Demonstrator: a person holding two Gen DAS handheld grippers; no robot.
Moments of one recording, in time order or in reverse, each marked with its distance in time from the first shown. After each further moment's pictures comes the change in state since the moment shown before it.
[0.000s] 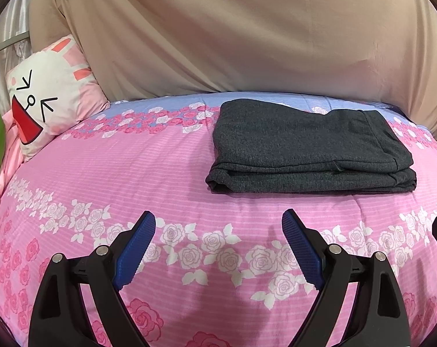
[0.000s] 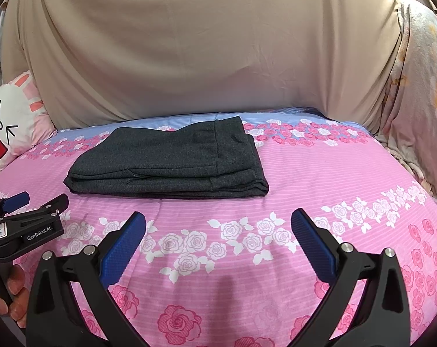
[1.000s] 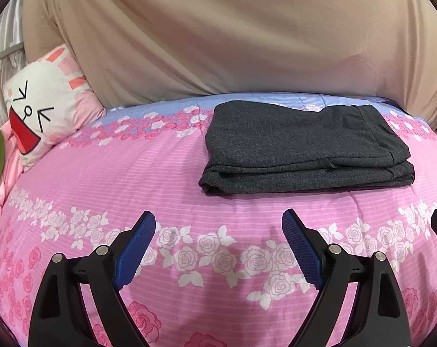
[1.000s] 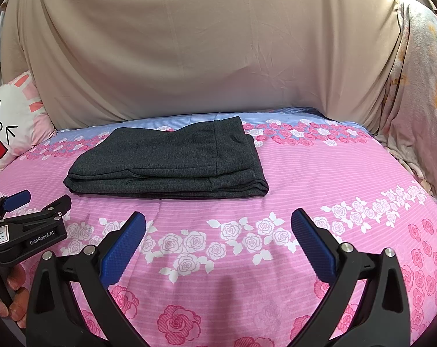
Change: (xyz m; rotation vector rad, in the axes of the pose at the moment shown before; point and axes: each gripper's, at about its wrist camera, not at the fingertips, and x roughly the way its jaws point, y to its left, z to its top) left arm 0.000 -0.005 0.002 0.052 -0.022 -0.003; right arm 0.000 0.000 0.000 0.002 0.000 -0.001
